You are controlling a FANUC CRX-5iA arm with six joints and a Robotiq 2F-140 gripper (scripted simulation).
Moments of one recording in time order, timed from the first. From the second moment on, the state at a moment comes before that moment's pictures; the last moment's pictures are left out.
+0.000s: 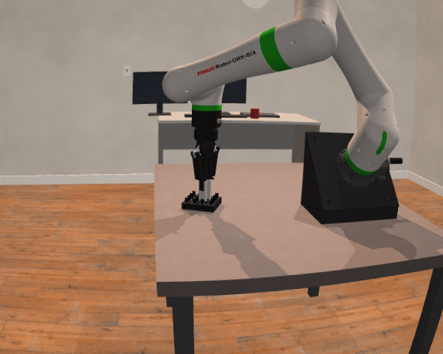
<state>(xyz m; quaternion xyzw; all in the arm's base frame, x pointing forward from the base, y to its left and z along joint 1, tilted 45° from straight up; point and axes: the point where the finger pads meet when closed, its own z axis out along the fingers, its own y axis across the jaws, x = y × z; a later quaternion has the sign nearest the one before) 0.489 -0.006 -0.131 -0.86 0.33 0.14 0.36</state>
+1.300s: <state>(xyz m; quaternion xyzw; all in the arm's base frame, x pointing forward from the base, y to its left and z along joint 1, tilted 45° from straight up) 0.489 -0.006 -0.131 -0.86 0.33 0.14 0.36</state>
